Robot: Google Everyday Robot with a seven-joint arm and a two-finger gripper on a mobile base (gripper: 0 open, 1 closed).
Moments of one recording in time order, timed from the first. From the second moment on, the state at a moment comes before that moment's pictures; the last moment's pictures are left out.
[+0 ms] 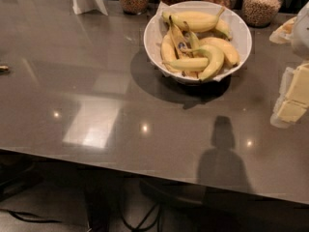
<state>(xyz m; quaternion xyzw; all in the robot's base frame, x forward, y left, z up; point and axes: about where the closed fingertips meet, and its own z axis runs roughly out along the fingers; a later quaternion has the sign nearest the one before) 0.438 -0.217 0.976 -0.60 0.78 -0.03 0.16</state>
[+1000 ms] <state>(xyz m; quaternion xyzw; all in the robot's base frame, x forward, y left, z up) 0.472 -0.187 0.983 -0.67 0.70 -0.04 0.23</state>
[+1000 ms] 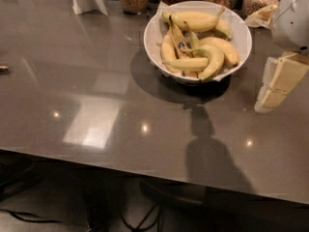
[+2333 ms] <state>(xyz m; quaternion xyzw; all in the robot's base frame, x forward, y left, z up) 0.504 -0.158 0.986 -0.77 0.59 -0.06 0.26</state>
